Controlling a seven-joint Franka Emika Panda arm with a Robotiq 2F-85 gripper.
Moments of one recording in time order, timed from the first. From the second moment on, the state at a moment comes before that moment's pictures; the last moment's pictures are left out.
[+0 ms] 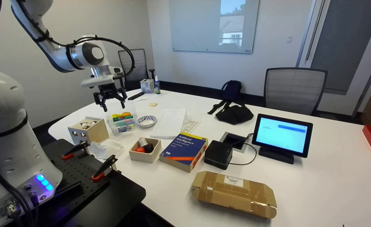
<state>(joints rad) 0.11 -0.06 0.13 -2.68 -0.30 2.55 -0.11</state>
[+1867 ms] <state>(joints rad) 0.31 0.75 0.00 -2.44 -0.60 3.20 0.40</state>
